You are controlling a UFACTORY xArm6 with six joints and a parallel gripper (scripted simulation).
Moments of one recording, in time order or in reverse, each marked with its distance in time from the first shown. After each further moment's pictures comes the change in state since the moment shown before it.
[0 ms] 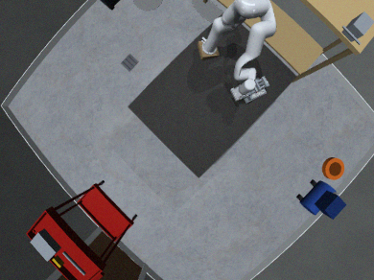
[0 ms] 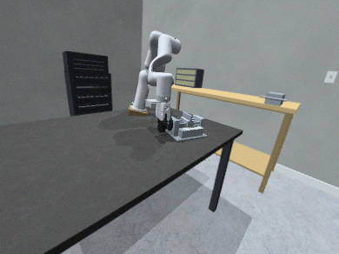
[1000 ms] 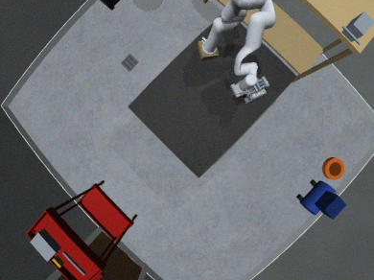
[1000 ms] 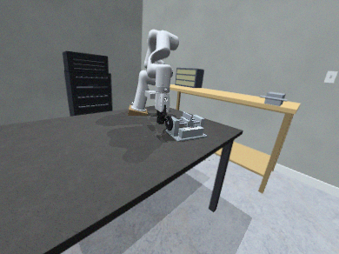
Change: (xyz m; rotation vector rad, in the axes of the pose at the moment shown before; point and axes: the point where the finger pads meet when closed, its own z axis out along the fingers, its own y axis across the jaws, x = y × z) arm 0.000 0.017 -0.041 0.000 0.000 0.000
